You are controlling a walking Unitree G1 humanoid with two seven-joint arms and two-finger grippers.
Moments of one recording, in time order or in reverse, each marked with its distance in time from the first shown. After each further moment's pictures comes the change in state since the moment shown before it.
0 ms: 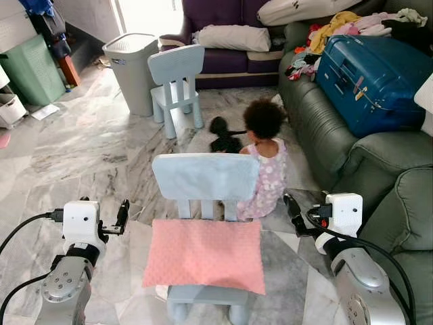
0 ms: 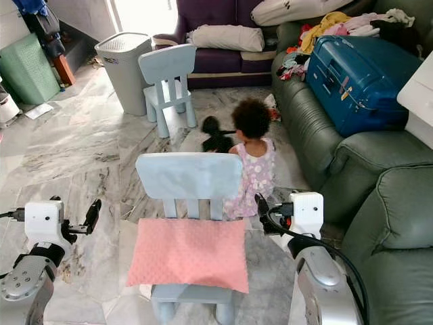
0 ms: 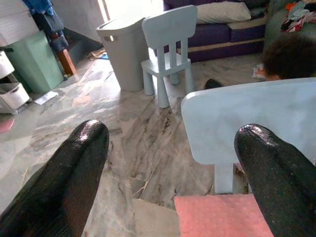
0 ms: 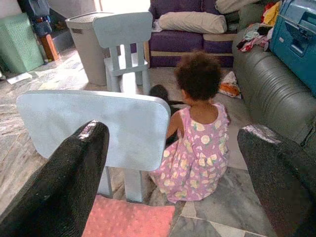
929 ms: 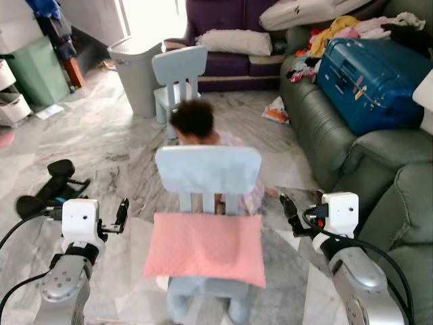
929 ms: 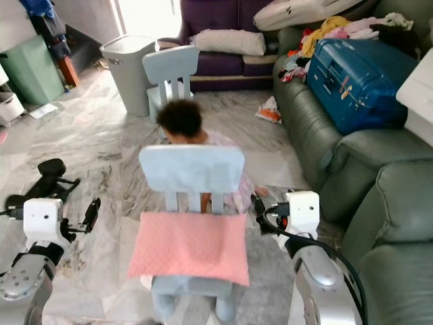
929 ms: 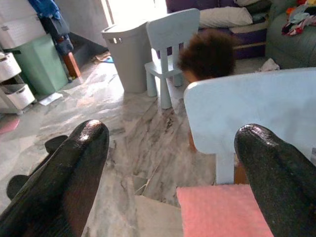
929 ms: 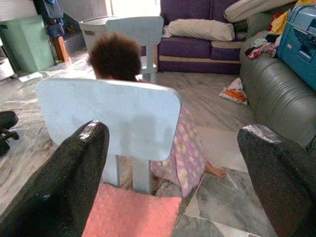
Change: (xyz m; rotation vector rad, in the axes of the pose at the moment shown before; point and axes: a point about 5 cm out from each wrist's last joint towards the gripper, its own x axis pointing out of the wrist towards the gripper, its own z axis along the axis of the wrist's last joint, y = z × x) left arm 0.000 0.001 0.003 0.008 -0.003 0.000; right arm 0.000 0.005 0.002 -0.015 -0.005 0.026
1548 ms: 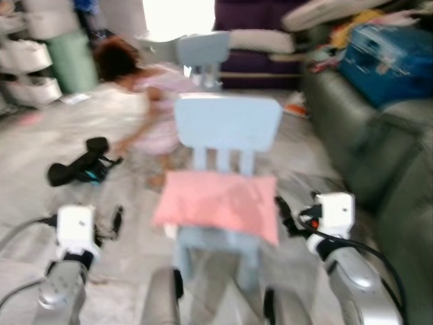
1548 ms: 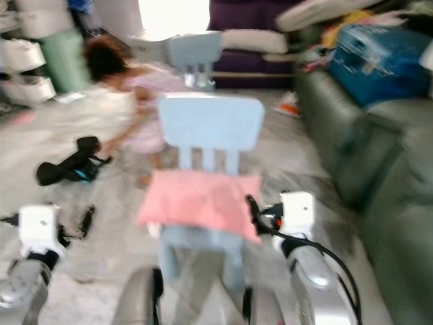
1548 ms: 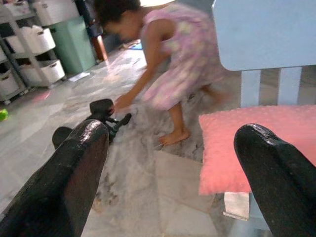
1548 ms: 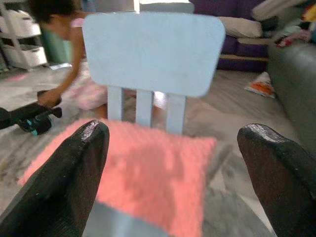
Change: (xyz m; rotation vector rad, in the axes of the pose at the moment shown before) left arm -0.004 0.007 -0.007 0.017 0.032 0.046; right arm 0.001 0.010 -0.002 0.009 0.006 0.034
